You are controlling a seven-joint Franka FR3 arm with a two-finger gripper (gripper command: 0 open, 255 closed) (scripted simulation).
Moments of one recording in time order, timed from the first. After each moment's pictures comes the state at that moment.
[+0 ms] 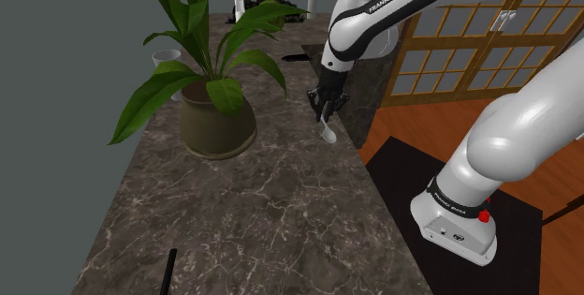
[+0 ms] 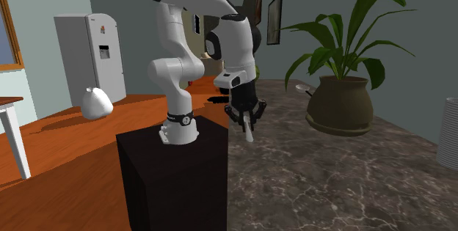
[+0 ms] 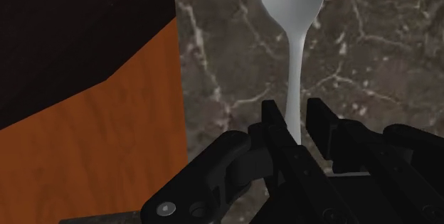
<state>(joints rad) -0.04 -0.25 0.08 -2.62 0.31 2.33 0.47</state>
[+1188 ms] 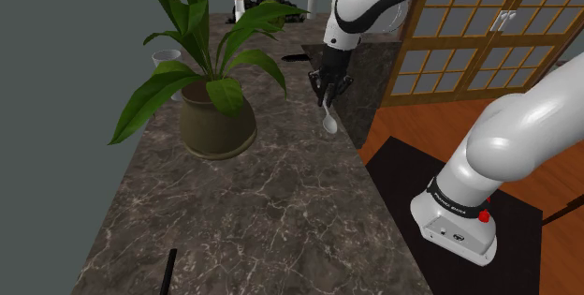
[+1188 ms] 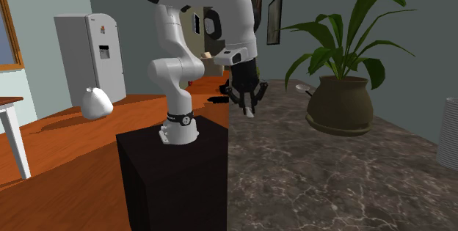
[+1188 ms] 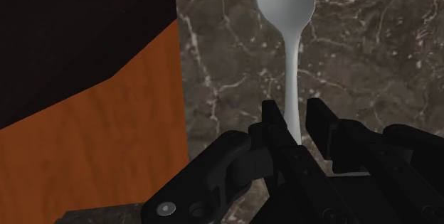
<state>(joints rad) -0.05 -0.36 0.07 -2.54 0.28 2.15 0.52</state>
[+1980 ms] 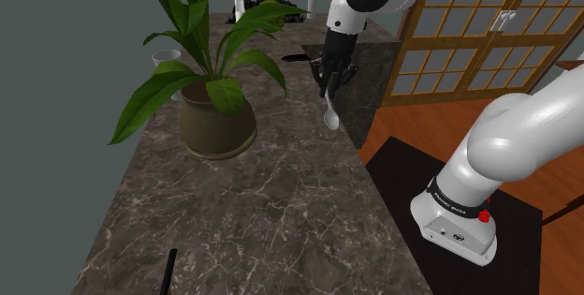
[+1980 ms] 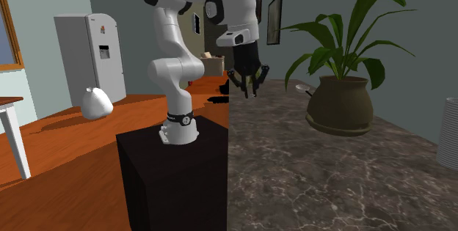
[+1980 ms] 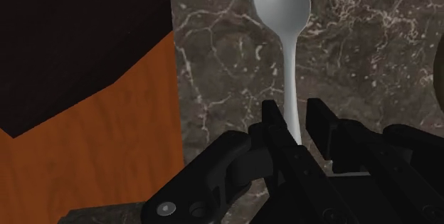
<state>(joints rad) -0.03 -0.46 0.10 -2.50 0.28 2.02 0.58</state>
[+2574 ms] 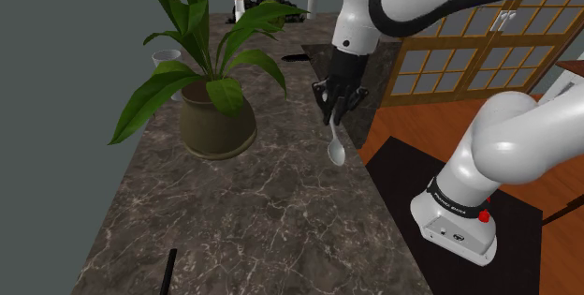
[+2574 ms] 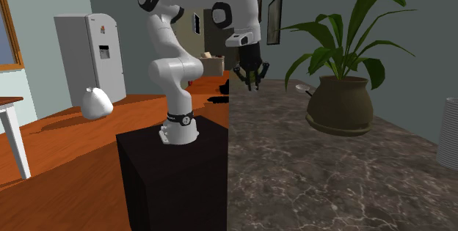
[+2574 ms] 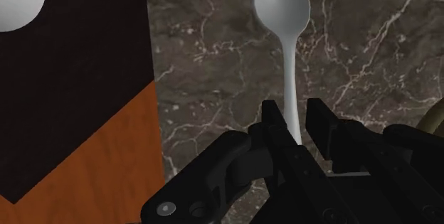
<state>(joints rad) 0.08 -0.68 0.24 -2.66 0.39 2.00 0.76</state>
